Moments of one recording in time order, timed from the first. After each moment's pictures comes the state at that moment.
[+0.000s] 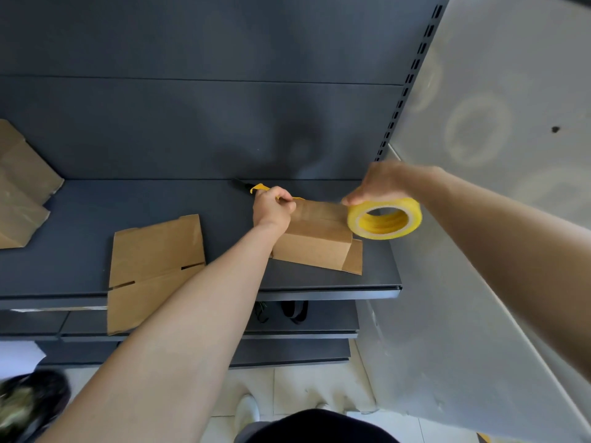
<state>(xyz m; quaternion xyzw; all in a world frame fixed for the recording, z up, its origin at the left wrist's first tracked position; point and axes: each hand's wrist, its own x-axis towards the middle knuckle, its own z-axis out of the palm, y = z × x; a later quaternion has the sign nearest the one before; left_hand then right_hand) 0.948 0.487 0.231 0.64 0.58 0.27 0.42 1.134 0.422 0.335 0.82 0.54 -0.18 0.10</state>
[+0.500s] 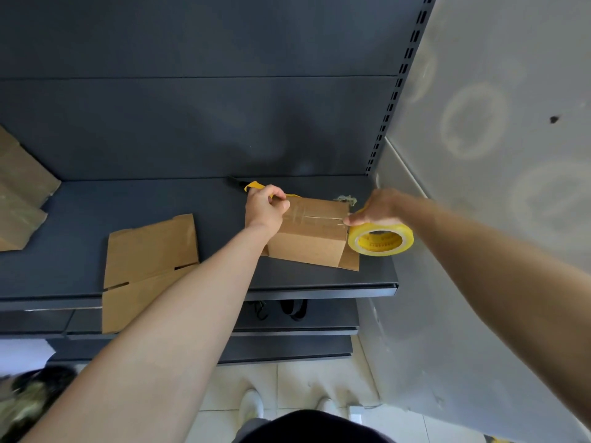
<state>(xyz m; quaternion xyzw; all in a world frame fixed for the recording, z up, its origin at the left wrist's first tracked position) 0.948 0.483 0.234 0.66 0.58 0.26 0.40 1.162 0.406 0.273 0.82 0.49 -0.27 0.07</state>
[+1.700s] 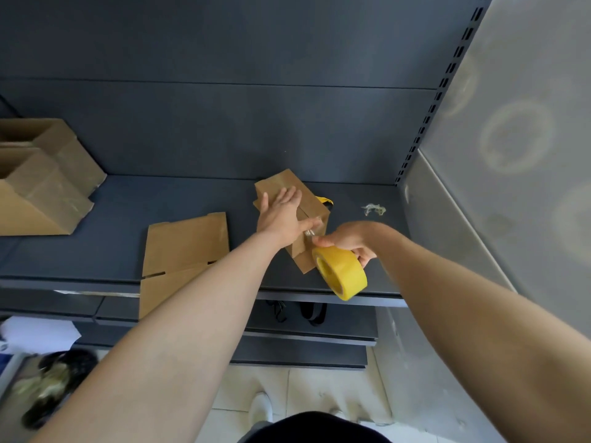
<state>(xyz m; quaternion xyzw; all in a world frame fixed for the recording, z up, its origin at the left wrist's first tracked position) 0.907 0.493 0.233 0.85 0.49 0.03 0.18 1.053 0.424 0.254 0.73 0.38 -0.57 -0.02</state>
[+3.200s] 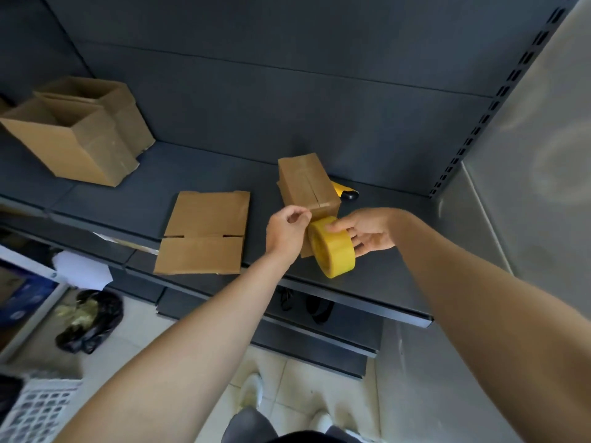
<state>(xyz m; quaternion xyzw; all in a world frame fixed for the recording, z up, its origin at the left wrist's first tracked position) 0.902 0.430 0.223 0.50 0.61 0.40 0.46 1.074 0.447 0.256 0.60 0.38 -0.70 -0.08</state>
